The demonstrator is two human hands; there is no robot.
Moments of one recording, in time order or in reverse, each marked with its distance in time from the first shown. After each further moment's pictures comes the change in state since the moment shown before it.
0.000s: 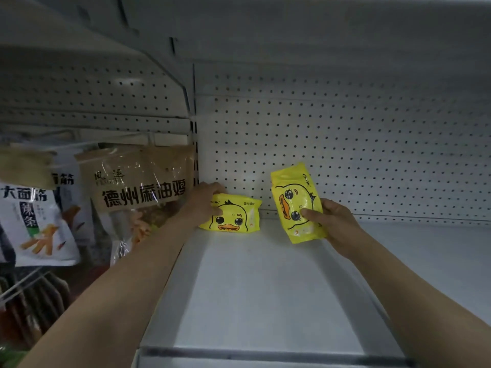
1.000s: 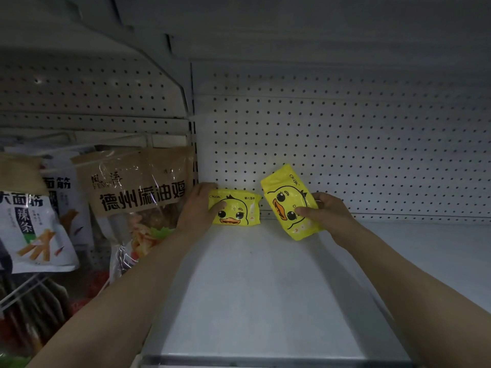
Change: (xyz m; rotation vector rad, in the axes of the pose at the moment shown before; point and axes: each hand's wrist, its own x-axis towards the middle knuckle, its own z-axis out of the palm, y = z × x) left_hand -0.011 -0.014 0.023 -0.113 0.342 0.125; right_hand 0.025 -0.003 0.008 -0.288 0.068 -0.021
